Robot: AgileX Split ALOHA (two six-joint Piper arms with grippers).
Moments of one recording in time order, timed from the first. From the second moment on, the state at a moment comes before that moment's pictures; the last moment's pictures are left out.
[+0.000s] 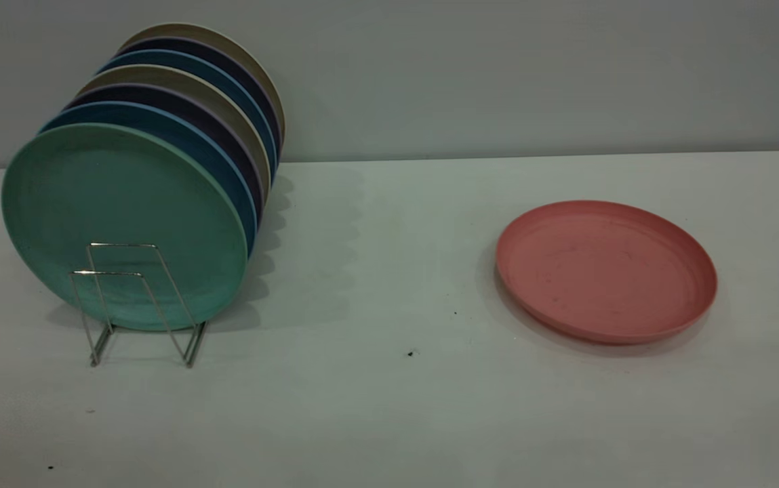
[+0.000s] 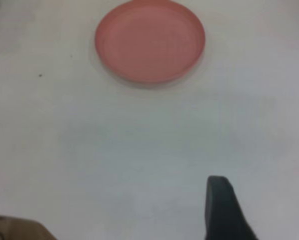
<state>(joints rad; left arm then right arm) -0.03 0.10 -0.57 -0.04 1.00 -0.02 0.09 0.19 -0.53 0.08 1.06 -0.05</state>
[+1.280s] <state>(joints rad) -0.12 1.66 -1.16 -0.87 0.66 0.84 -0.07 1.81 -1.01 0.73 0.61 -0.69</state>
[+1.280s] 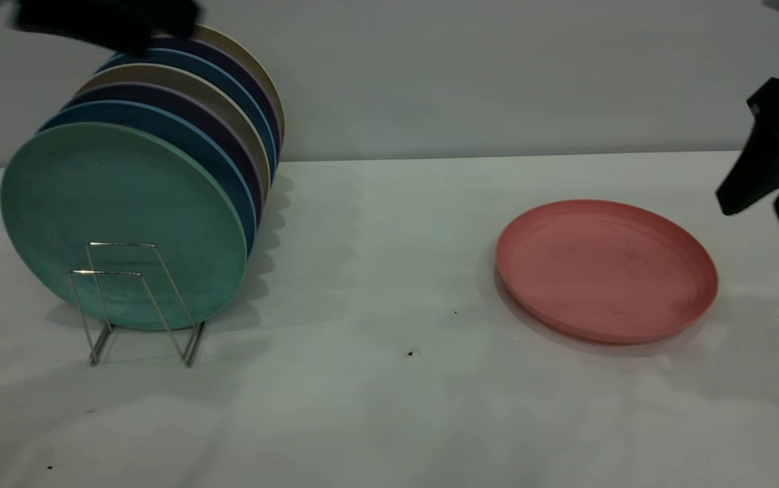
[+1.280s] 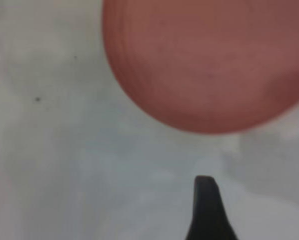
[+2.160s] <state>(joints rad) -0.43 2.02 -1.30 -0.87 0.54 0.81 -0.22 2.38 -1.37 1.01 0.69 -0.88</state>
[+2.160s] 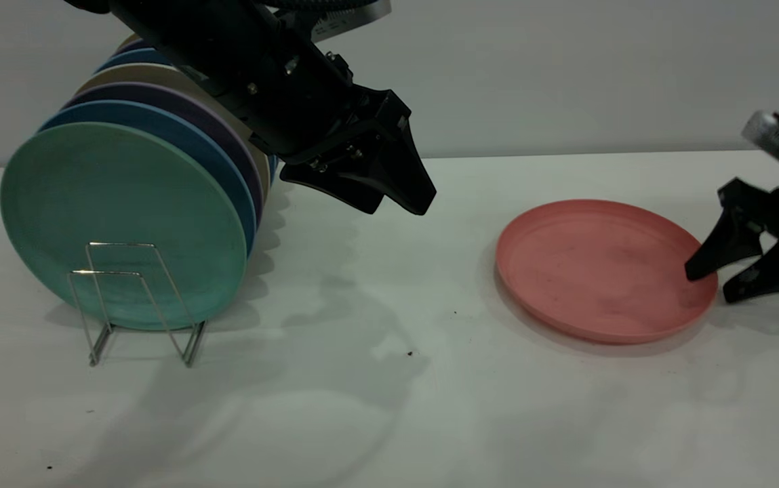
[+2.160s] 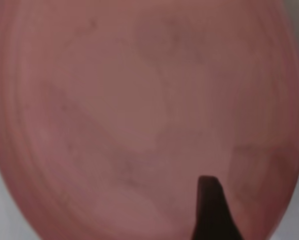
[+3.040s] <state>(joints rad) -0.42 2.02 -1.30 -0.88 0.52 0.79 -0.18 2.40 -1.38 1.28 1.01 -1.30</state>
